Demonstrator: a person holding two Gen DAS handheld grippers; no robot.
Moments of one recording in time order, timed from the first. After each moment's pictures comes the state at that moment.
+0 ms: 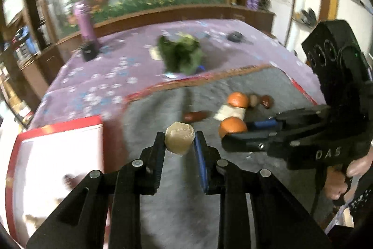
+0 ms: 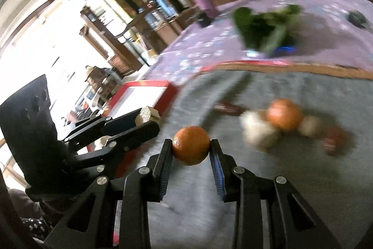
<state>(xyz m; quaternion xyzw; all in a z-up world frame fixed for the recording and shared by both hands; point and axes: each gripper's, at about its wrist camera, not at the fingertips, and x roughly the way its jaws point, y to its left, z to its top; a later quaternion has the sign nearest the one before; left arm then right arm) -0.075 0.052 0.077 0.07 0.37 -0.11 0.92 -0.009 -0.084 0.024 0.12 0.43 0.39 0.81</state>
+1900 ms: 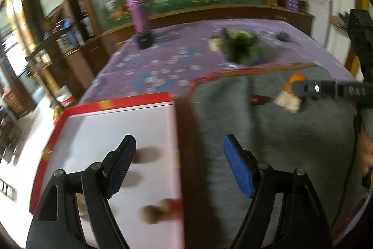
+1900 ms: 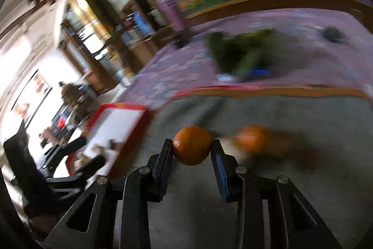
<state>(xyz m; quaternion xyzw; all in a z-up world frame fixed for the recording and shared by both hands) -0.090 0.085 0.066 0.10 0.37 0.00 0.92 0.000 -0.127 0.031 0.13 0.40 0.27 0.87</state>
